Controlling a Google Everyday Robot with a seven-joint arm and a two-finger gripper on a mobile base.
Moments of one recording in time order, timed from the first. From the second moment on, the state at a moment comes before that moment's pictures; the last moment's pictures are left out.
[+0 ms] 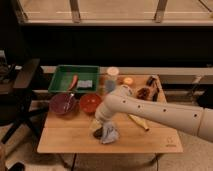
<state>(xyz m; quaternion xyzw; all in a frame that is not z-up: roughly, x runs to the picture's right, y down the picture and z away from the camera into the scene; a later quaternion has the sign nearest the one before) -0.043 0.171 0.771 -0.33 -0.15 0.25 0.90</state>
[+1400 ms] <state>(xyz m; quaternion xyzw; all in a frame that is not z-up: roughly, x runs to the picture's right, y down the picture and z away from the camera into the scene) -0.006 0.177 0.849 -0.37 -0.08 0.32 0.87</state>
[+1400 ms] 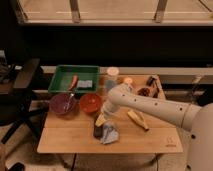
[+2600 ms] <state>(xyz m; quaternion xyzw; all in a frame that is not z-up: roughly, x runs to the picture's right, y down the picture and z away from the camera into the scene) -0.003 0.169 0.800 -0.40 -0.15 0.30 0.85</state>
